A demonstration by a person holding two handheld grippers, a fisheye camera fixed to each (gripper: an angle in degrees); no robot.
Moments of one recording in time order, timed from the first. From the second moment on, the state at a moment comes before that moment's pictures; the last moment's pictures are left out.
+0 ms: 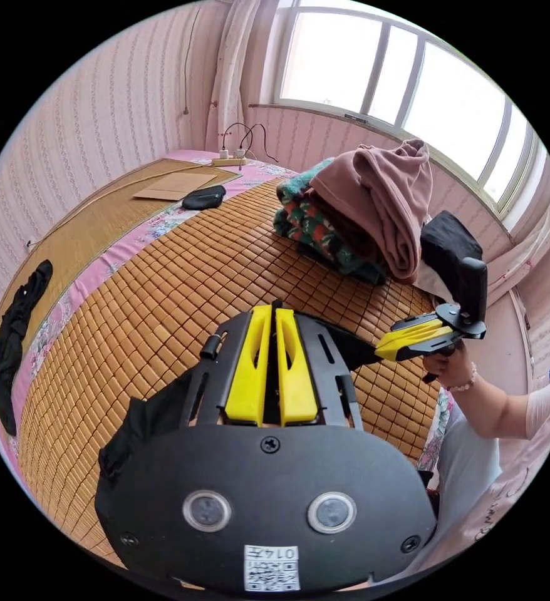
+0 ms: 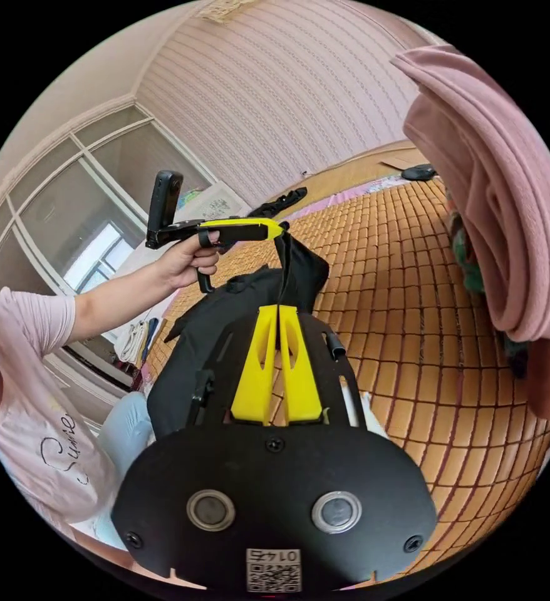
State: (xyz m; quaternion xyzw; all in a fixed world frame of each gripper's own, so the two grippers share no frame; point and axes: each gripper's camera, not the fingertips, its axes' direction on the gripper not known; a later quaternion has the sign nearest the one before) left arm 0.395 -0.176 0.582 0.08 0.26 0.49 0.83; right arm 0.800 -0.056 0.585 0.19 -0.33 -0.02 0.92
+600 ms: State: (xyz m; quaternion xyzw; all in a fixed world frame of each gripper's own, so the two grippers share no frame) left arm 0.128 -0.095 0.526 0.08 0.21 0.40 0.89; right arm 0.639 -0.055 0.628 0.08 -0.44 -0.21 0.87
